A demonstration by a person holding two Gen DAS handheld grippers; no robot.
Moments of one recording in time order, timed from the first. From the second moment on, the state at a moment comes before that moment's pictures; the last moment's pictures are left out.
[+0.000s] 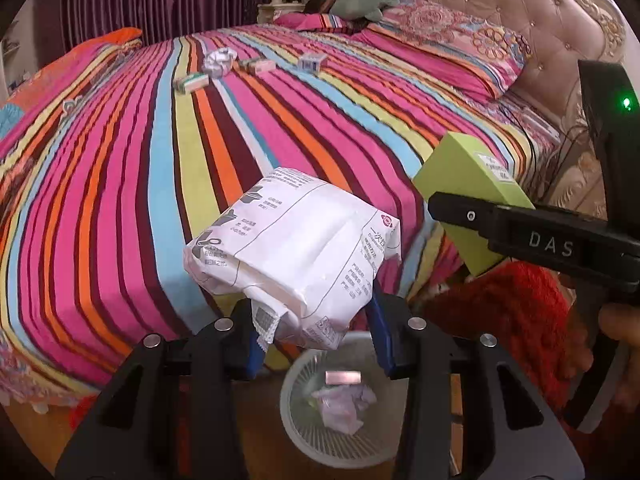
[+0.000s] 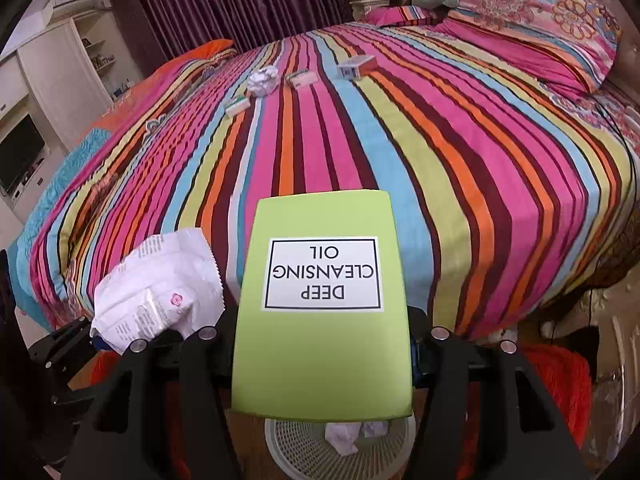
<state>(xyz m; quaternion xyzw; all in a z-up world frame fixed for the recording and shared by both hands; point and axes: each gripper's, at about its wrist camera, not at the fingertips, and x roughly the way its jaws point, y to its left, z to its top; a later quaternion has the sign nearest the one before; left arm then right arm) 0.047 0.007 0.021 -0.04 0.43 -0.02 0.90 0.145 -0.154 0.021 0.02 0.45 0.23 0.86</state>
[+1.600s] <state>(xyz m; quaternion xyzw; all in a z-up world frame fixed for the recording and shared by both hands) 0.065 -0.016 -0.236 -0.16 0.78 -0.03 0.60 0.130 -0.161 -0.234 0.05 0.82 0.09 0.57</state>
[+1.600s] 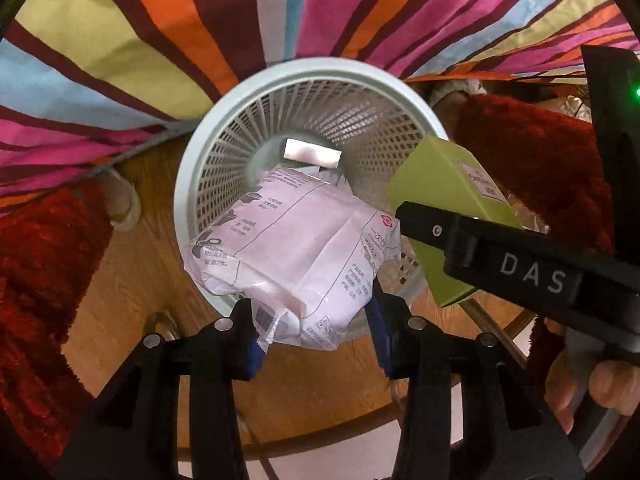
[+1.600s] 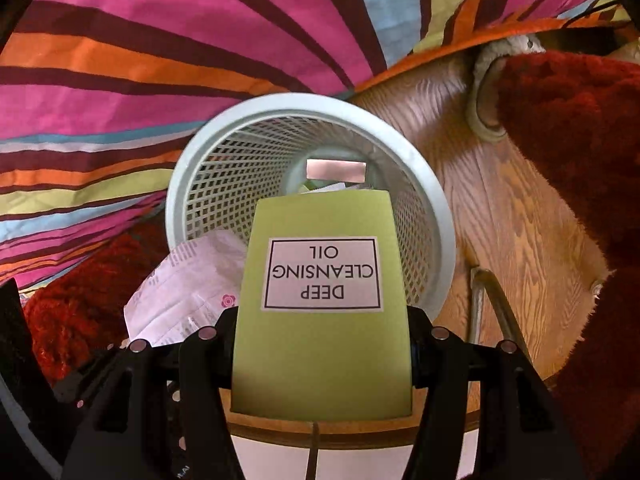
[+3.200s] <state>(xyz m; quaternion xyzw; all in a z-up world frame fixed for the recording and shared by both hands) 0.047 0.005 -0.176 -0.14 0.72 0.04 0.68 0.129 -0.172 -0.186 0.08 0.76 0.08 0.64</state>
